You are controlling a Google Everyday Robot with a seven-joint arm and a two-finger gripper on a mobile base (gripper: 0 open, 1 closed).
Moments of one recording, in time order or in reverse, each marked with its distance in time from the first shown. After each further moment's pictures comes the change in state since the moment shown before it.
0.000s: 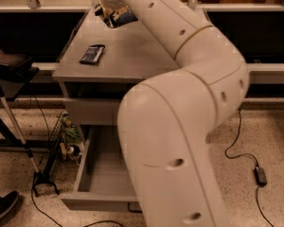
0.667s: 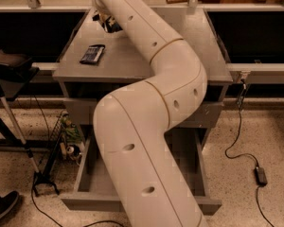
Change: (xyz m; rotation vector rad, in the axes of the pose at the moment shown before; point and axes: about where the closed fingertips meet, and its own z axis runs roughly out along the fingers) arm -0.001 0.005 0.051 0.060 0.042 0.077
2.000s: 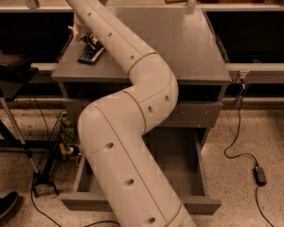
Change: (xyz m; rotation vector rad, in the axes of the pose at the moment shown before) arm 0.039 0.094 0.062 -0.128 0.098 -0.023
